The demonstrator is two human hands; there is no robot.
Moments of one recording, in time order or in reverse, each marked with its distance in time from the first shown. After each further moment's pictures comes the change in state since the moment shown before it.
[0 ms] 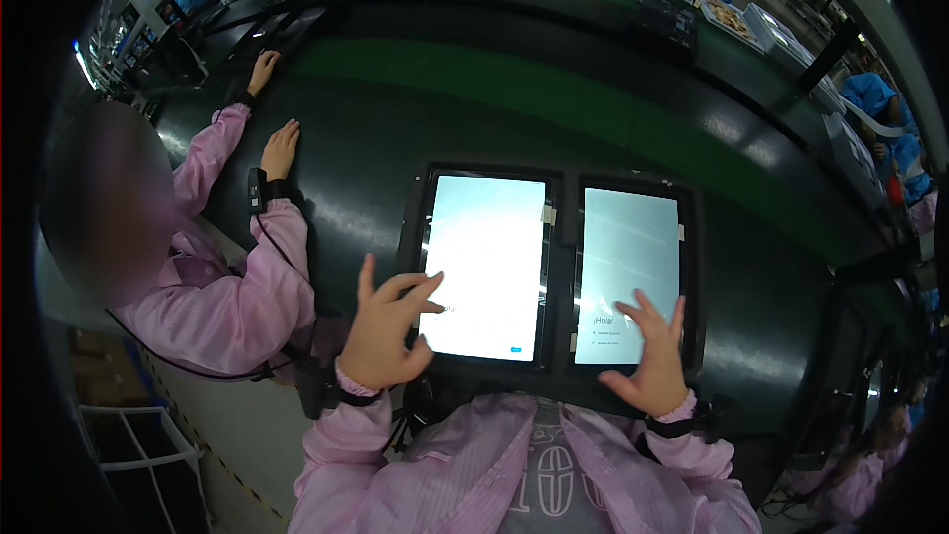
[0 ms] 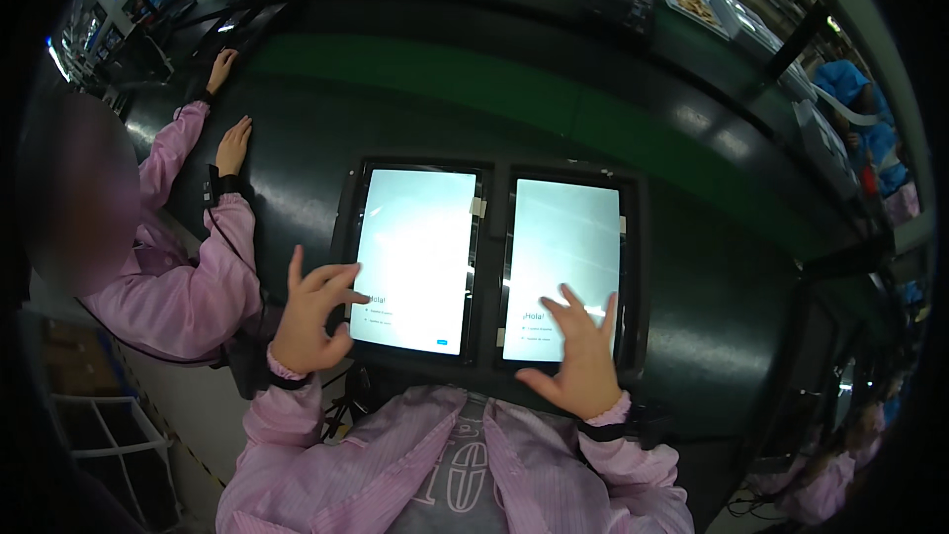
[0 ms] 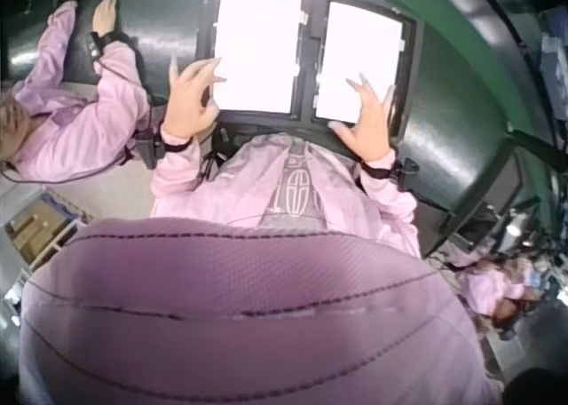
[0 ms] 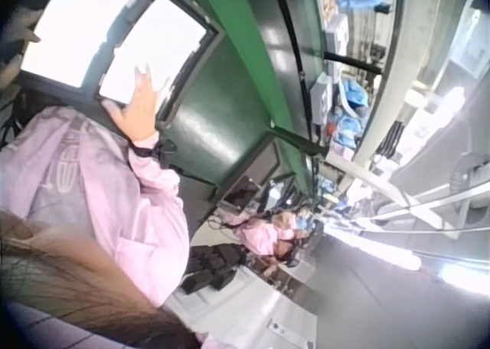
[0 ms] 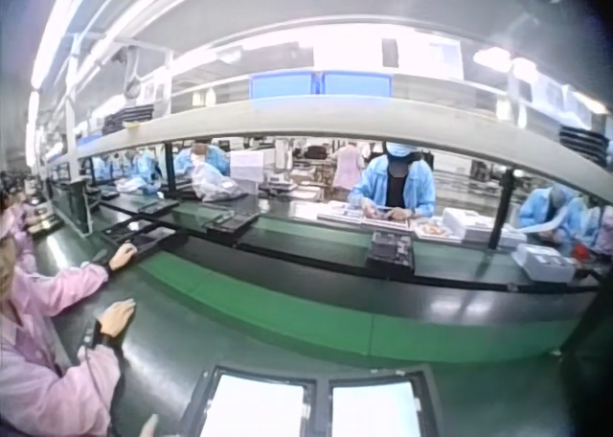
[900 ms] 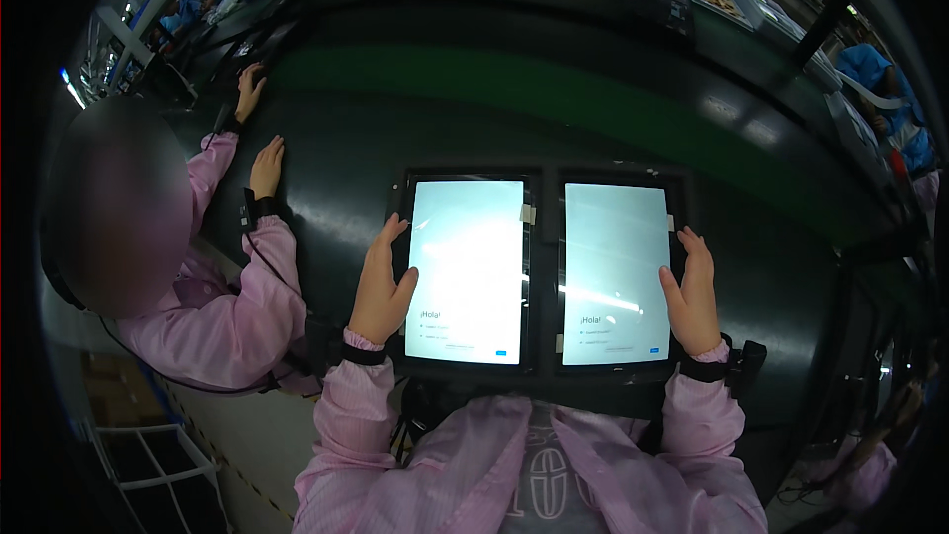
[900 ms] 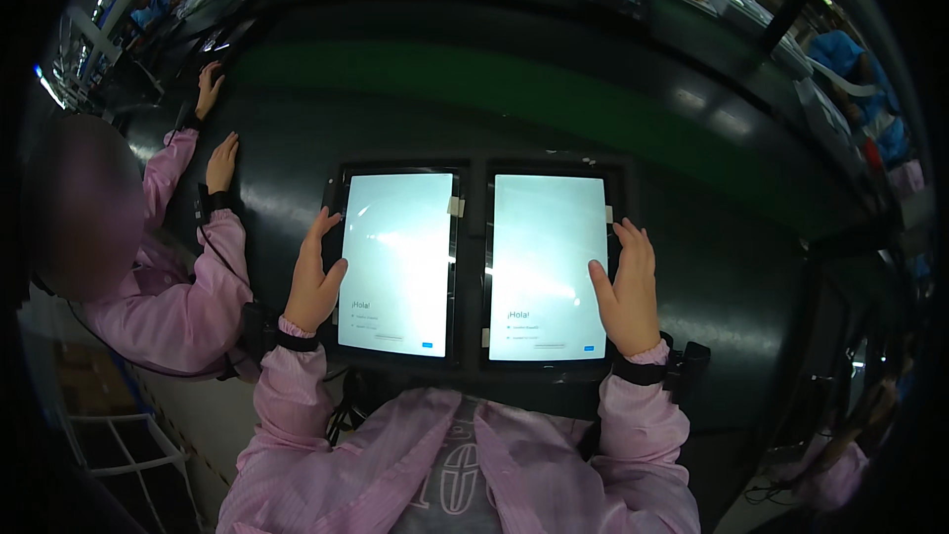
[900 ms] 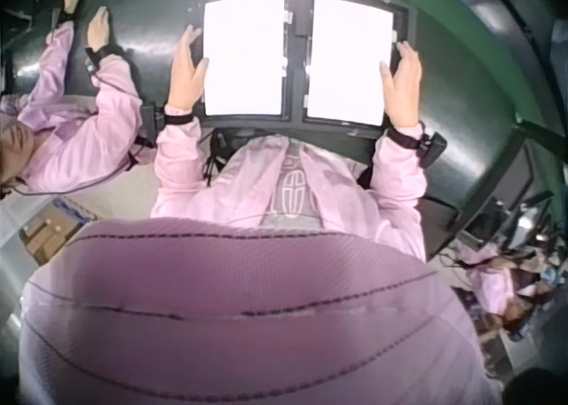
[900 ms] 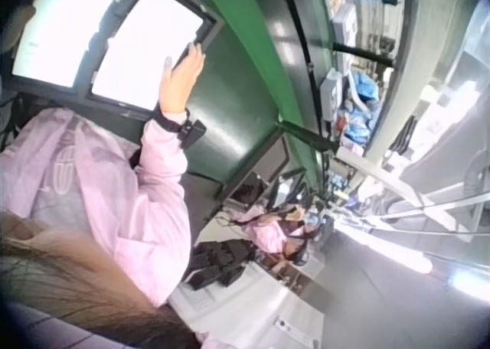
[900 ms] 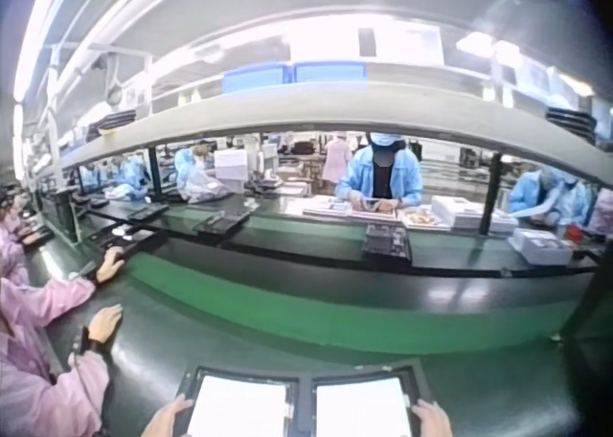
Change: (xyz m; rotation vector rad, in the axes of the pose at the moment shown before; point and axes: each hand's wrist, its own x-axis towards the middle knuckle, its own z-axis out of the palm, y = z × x) left_hand 0.039 -0.043 0.044 -0.221 0.229 -0.232; right_hand 0.026 0.085 -0.010 -0.014 0.131 0.314
